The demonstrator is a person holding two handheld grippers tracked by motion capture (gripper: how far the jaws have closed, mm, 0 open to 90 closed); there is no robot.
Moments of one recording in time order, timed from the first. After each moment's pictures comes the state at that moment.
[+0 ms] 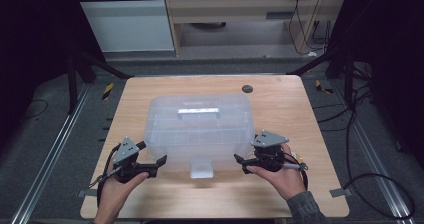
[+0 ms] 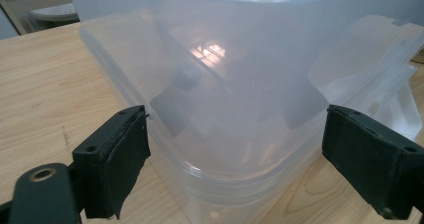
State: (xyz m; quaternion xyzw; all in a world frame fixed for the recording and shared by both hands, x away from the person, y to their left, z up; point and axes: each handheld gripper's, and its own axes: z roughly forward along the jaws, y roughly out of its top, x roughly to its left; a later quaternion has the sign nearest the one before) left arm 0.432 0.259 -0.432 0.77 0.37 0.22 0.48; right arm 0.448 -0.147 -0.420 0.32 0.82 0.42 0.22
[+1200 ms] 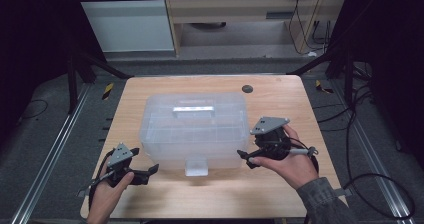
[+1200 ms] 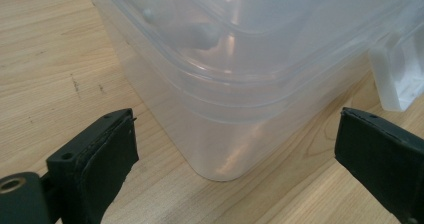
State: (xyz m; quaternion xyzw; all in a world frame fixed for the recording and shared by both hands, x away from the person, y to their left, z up) left arm 0.429 0.284 -0.453 0.79 0.38 0.20 0.44; right arm 0.445 -0.146 -0.348 0.28 0.87 0.36 0.20
